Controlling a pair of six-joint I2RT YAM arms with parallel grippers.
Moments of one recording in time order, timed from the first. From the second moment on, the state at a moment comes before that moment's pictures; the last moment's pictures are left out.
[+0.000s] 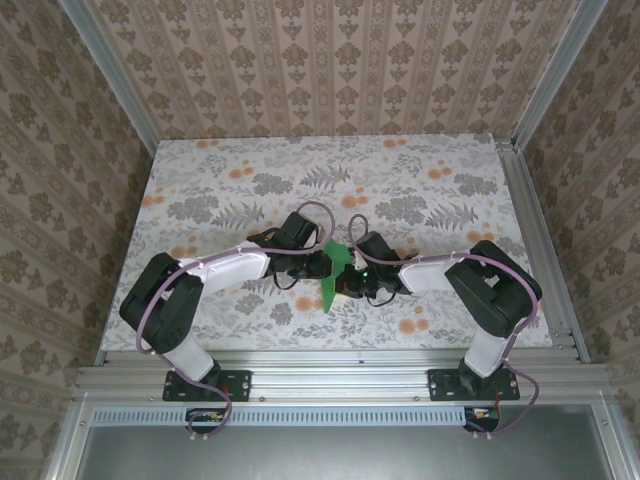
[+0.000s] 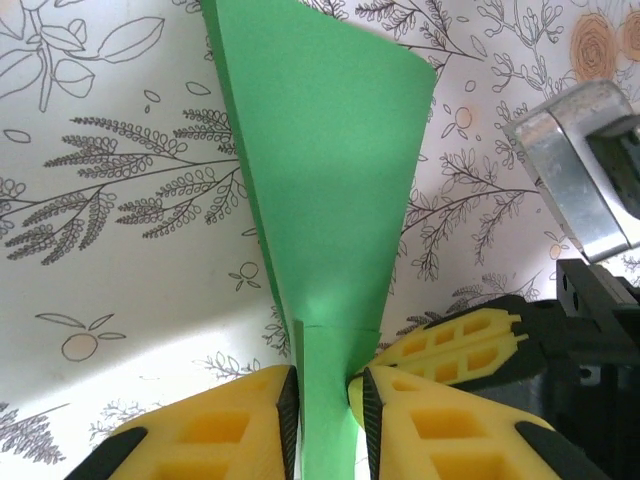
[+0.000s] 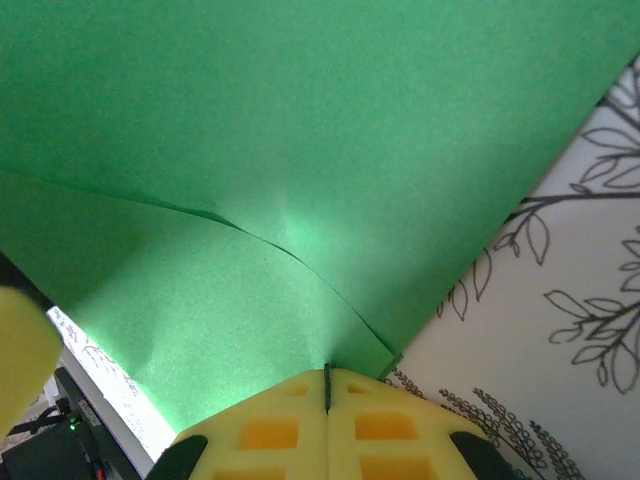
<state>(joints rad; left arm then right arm) -0.75 1.61 0.92 -0.32 0.26 -0.58 0.64 1.75 0.75 0.07 -0.45 0.88</state>
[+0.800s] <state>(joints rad) -0.77 1.64 0.90 -0.28 0.28 -0.61 0.64 1.75 0.74 0.09 -0.45 0.89</state>
